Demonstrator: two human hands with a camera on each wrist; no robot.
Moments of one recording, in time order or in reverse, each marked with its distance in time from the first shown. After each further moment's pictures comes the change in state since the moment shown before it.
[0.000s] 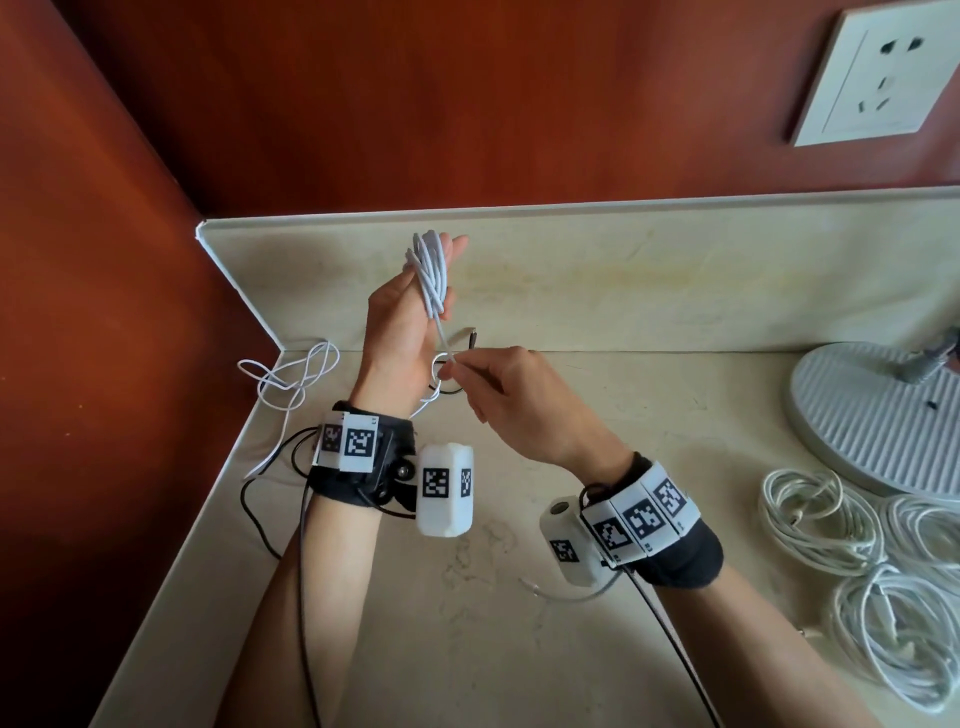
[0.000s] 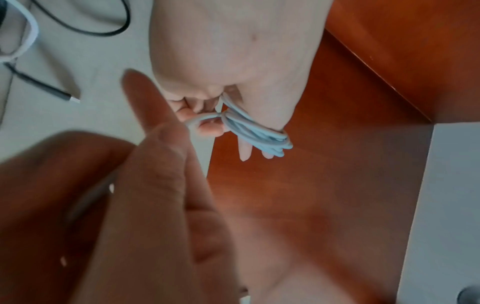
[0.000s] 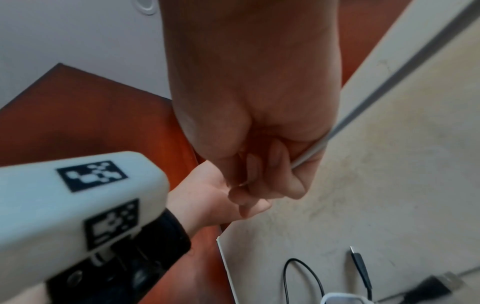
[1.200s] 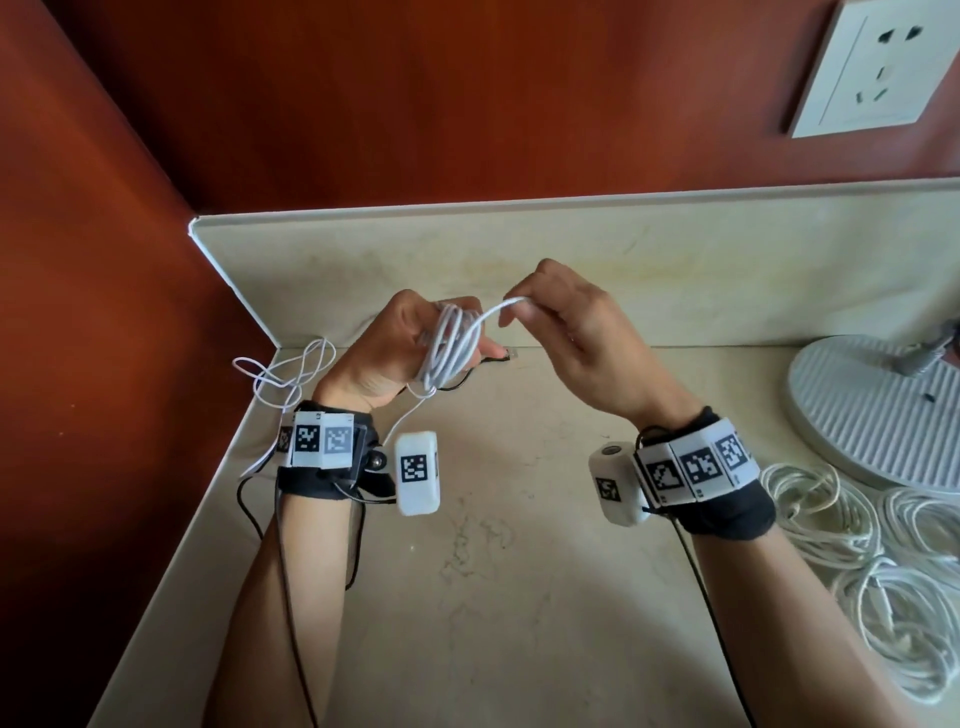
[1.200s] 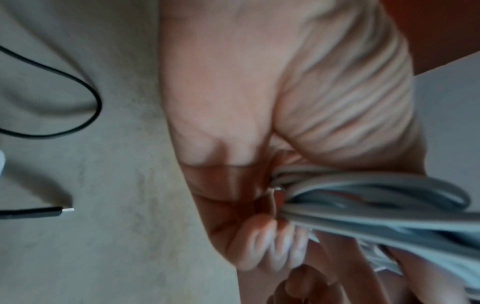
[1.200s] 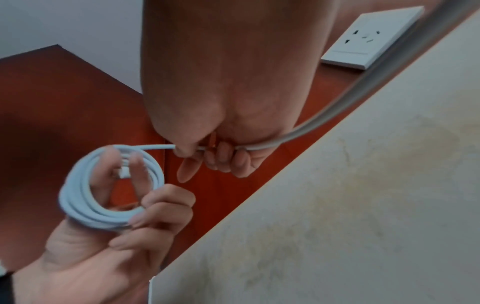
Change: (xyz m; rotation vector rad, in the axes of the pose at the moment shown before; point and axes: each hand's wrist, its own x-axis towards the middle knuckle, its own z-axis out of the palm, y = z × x) left_hand -0.005 0.006 -0.035 0.298 -0.855 0.171; right_hand 0.008 0.015 -0.067 -0.118 0.156 -0.346
